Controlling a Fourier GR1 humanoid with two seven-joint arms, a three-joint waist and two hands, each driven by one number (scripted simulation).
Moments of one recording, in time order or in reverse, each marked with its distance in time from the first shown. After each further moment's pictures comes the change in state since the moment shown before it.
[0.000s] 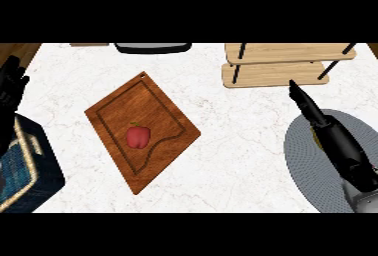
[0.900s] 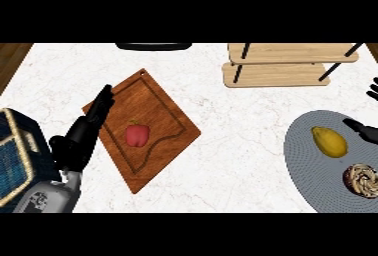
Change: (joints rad) left arm 0.007 -0.244 -0.237 0.097 -0.010 -0.060 -0.125; right arm -0.093 -0.054 -0.428 0.683 -0.260 0.134 -0.296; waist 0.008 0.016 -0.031
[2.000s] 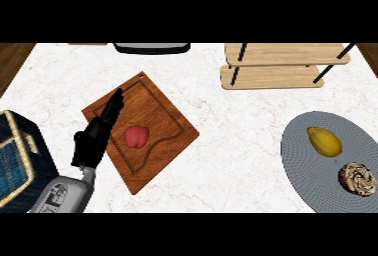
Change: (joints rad) left arm -0.033 -0.074 0.008 0.144 -0.046 -0.019 -0.061; right arm -0.226 -0.335 0.203 0.133 0.315 0.533 -0.047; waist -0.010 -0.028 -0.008
